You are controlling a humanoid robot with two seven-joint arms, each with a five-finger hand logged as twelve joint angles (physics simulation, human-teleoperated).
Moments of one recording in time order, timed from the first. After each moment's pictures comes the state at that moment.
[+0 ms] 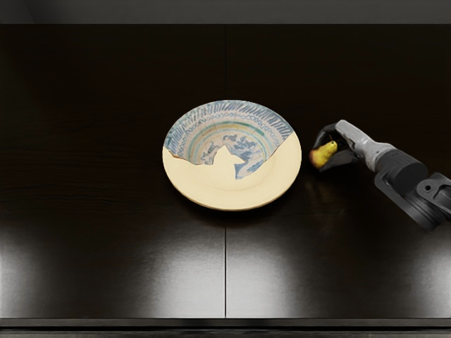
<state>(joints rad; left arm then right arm) -0.05 0.00 0.47 -0.18 -0.02 -0.33 0.08 0.84 -0.66 0.26 1.34 -0.90 -0.29 -0.19</state>
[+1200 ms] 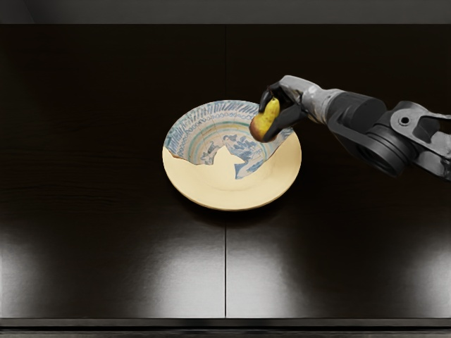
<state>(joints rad) -0.05 0.00 0.47 -0.18 -0.02 -0.33 0.08 1.17 -0.55 0.29 1.53 -0.68 -0.25 -0.55</state>
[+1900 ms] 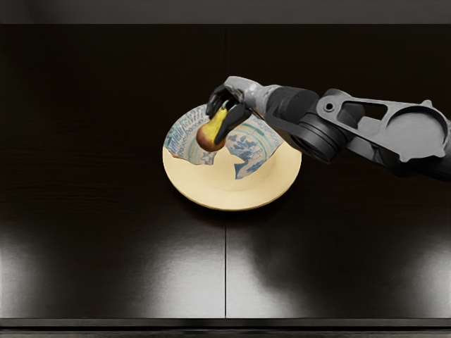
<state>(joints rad) -0.05 0.00 0.47 -0.18 -0.02 -0.33 0.08 1.29 -0.29 0.21 1.34 -0.61 -0.24 -0.55</state>
